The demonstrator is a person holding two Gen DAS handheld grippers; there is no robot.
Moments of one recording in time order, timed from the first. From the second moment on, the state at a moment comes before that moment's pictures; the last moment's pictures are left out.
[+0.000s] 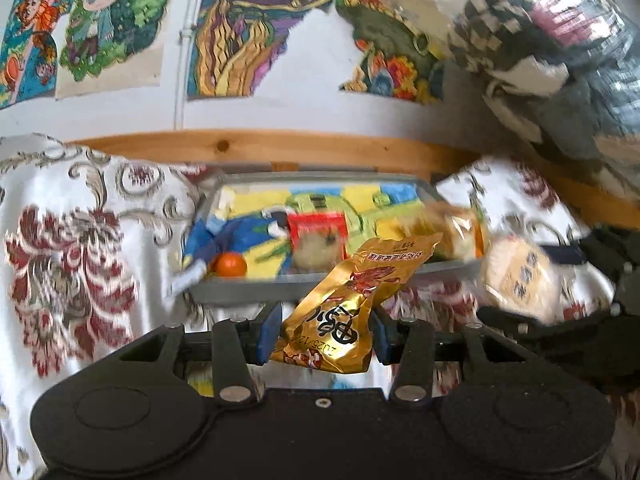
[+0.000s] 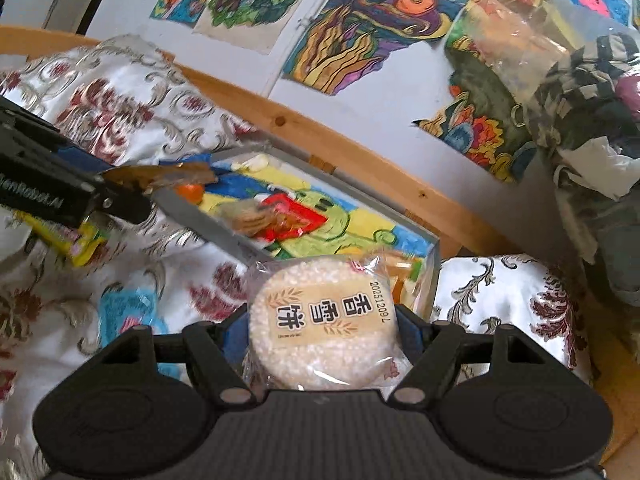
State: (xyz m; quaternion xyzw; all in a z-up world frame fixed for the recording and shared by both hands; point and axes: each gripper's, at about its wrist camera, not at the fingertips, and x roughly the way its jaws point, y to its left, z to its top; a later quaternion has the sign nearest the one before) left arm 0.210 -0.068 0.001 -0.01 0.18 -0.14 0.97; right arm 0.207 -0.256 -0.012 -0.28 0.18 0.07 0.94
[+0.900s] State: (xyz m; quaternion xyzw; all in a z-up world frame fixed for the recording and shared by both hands) left arm 0.358 -0.036 0.008 -0.01 0.16 -0.11 0.98; right arm 0.333 -0.213 -0.010 -0.15 0.14 0.06 0.98
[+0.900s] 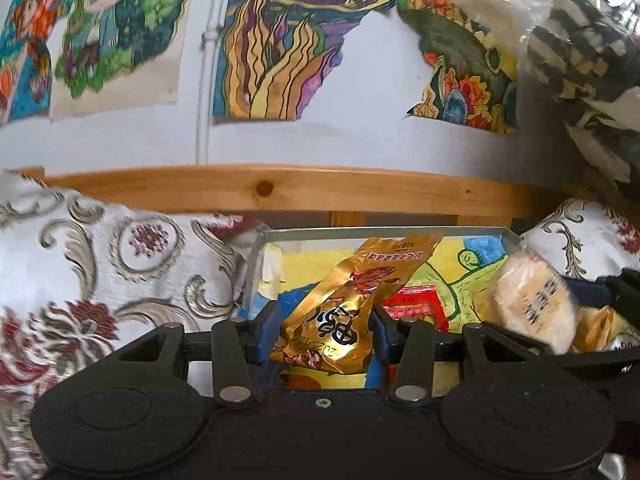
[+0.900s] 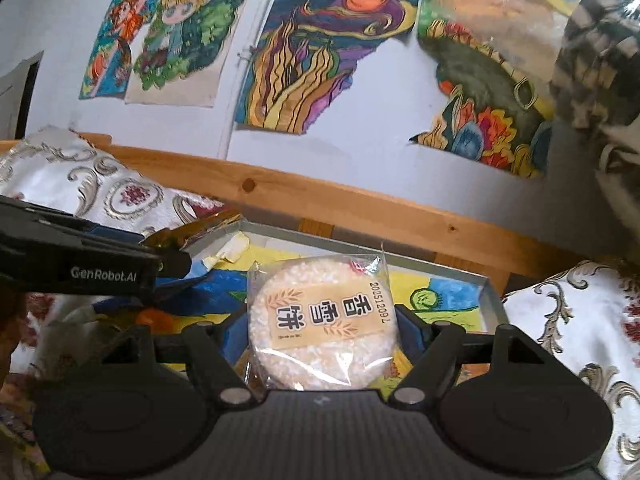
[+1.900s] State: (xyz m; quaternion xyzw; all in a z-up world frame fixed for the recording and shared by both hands) left arm 0.392 -0.037 -0.017 -0.02 0.17 -0.13 0.98; right arm 0.358 -0.206 -0.031 -0.13 0.17 0.05 0.98
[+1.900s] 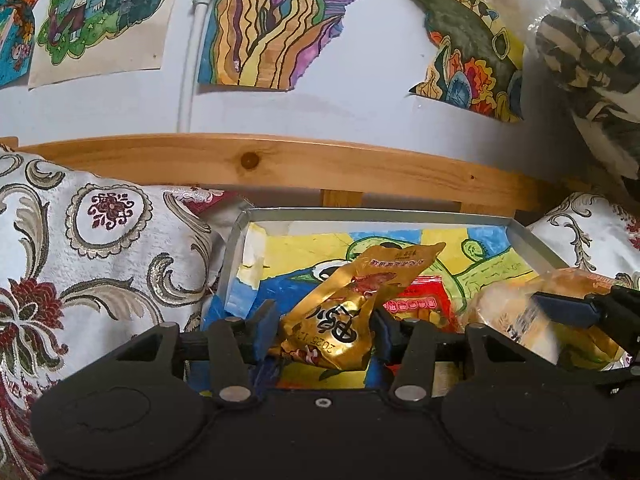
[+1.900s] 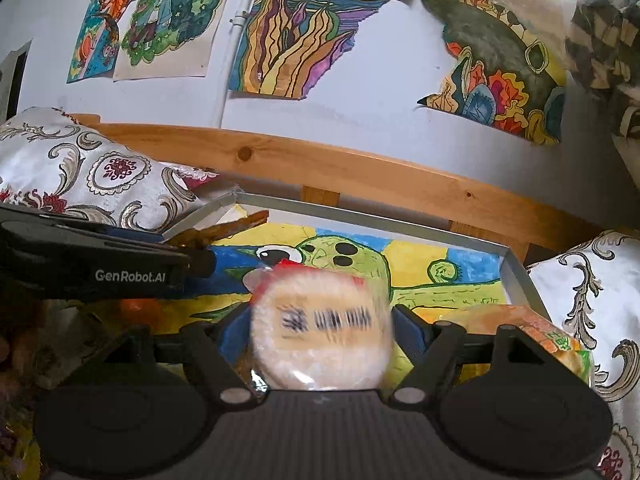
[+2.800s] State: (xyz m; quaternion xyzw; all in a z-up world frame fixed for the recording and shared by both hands) left arm 0.336 0.005 0.049 -0.13 0.11 -0.11 0.98; right arm 0.307 -0.217 0.027 -0.10 0.12 0.02 0.99
